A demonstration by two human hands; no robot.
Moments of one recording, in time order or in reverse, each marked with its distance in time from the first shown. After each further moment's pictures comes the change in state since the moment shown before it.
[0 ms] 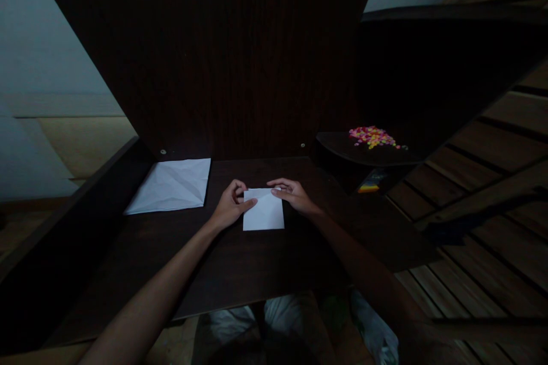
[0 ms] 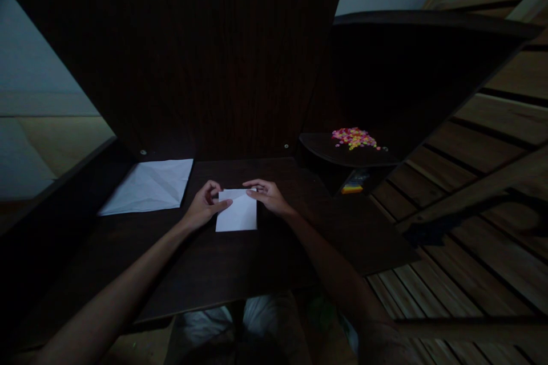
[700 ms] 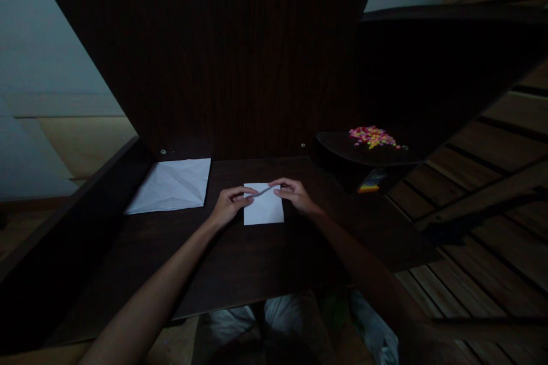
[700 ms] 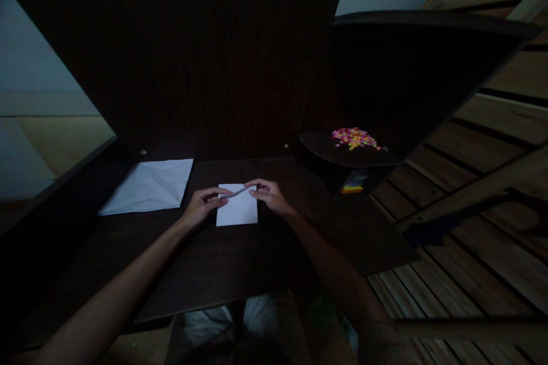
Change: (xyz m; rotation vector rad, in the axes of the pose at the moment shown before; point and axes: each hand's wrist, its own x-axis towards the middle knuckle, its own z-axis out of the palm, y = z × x) left_hand 0.000 0.003 -0.006 0.135 0.052 0.068; right_hand -0.001 0.006 -0.003 0.067 0.015 -0.010
